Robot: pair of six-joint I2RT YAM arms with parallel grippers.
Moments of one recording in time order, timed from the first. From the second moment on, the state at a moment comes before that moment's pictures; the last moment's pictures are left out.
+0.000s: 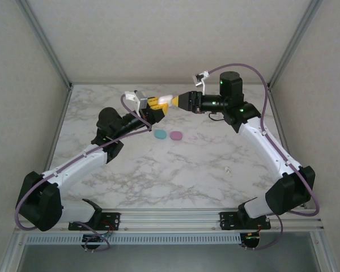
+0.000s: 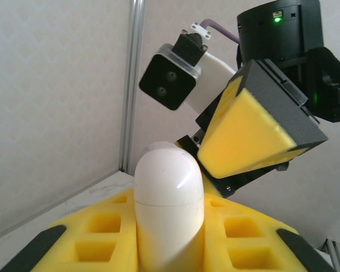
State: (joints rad) left arm -0.56 1.31 0.87 0.69 0.59 -0.26; right arm 0.43 1.45 1.42 -0.29 -0.95 0.63
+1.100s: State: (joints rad) left arm -0.56 1.31 0.87 0.68 0.60 -0.24; right arm 0.44 1.54 1.53 -0.32 -0.94 0.74
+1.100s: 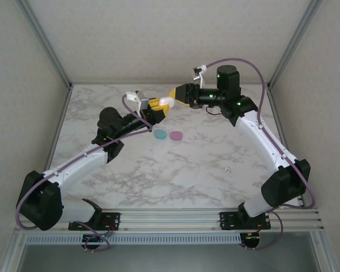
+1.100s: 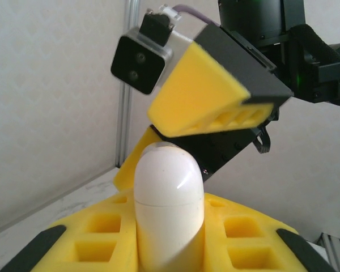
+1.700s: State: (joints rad) left arm -0.56 1.35 0.91 0.62 0.56 -0.13; right arm 0.45 1.58 1.40 -0.03 -1.01 1.34
